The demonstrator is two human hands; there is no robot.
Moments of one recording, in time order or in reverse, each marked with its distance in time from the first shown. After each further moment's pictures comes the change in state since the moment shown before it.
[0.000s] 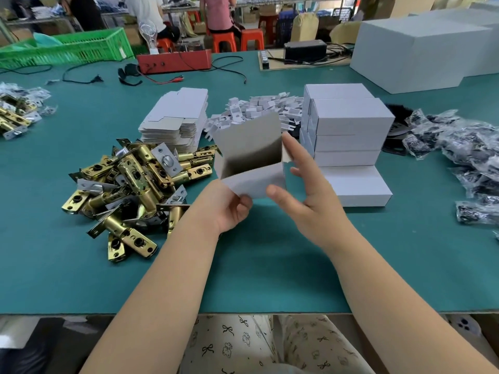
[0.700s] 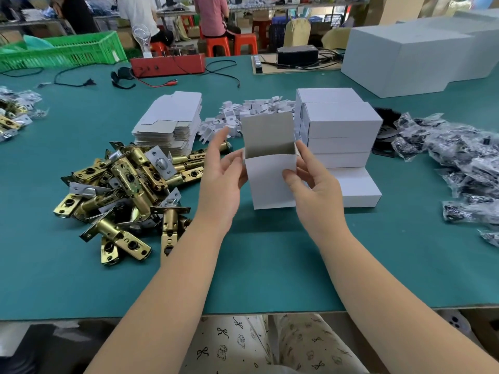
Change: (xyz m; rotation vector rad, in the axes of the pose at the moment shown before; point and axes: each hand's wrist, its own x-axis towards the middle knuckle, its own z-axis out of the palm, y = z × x) left_hand 0.003 -0.008 0.013 0.184 -0.019 0.833; right_hand 0.006 0.013 0.001 0.079 0.305 0.348
